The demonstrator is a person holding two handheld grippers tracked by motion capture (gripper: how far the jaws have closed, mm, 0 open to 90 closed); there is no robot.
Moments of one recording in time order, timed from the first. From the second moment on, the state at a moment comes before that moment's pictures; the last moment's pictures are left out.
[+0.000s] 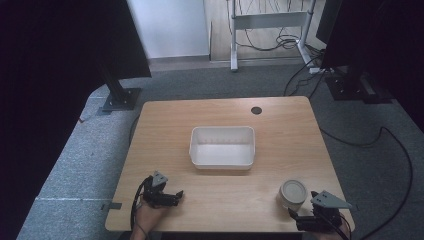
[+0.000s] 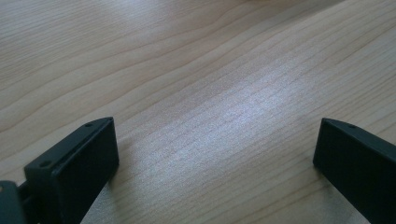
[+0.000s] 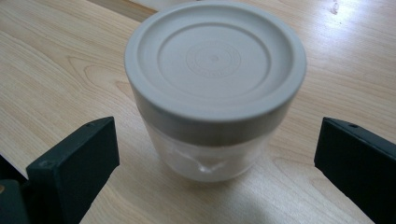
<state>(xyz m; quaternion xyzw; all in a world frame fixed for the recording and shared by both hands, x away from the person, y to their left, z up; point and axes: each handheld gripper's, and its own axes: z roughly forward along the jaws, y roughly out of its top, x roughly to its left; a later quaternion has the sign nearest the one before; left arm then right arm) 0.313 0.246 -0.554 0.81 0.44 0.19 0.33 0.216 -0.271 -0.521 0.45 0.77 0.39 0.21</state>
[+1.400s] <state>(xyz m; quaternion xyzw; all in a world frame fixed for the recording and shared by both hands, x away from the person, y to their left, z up) 0.313 0.246 -0.554 0.82 0.44 0.19 0.33 0.248 -0.251 -0.532 0.45 0.79 0.37 0.20</state>
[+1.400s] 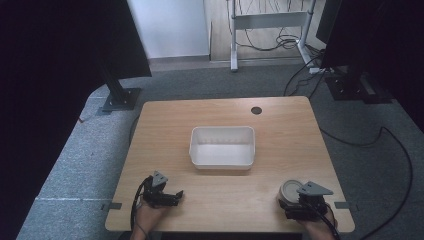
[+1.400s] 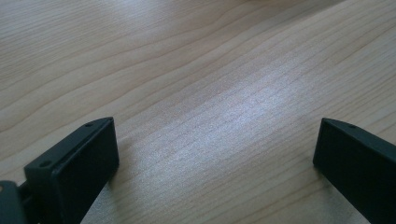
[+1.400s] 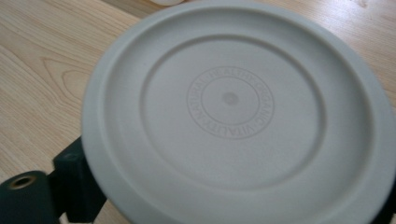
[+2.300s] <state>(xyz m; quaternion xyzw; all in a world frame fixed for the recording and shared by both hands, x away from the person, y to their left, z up) 0.313 0.246 -0.554 0.81 0.44 0.19 0.33 0.247 -0.240 -0.519 0.46 0.78 0.37 0.21</state>
